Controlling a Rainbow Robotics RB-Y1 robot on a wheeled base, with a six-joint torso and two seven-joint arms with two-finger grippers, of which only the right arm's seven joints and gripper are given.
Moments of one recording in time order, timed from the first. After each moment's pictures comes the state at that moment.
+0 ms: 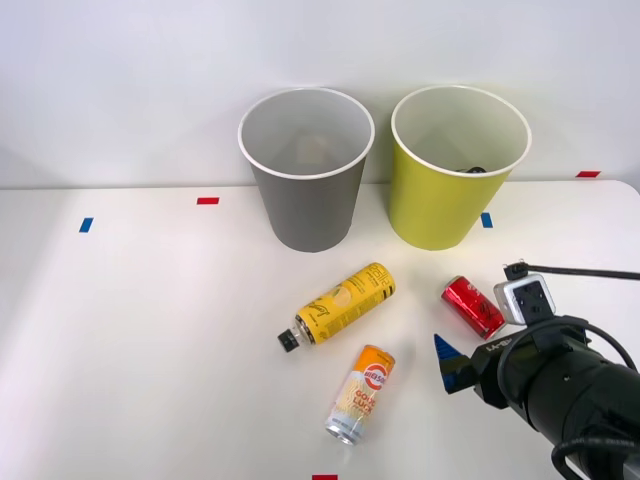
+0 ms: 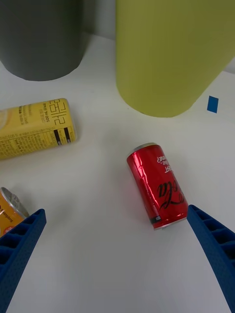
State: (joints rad) arm 0.31 -0.54 0.28 -2.59 -0.12 1.17 1.37
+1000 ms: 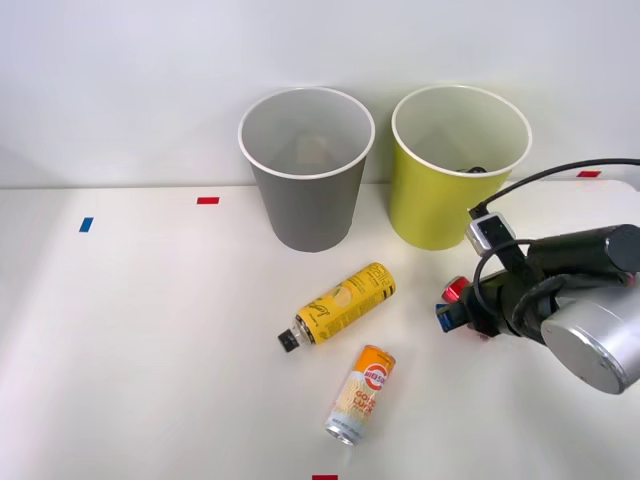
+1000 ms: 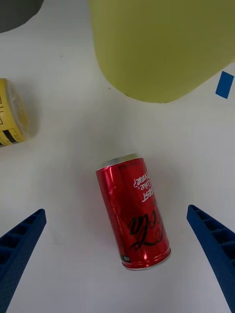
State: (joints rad) arm -0.20 -0.62 0.30 -2.23 -0.38 1.50 1.33
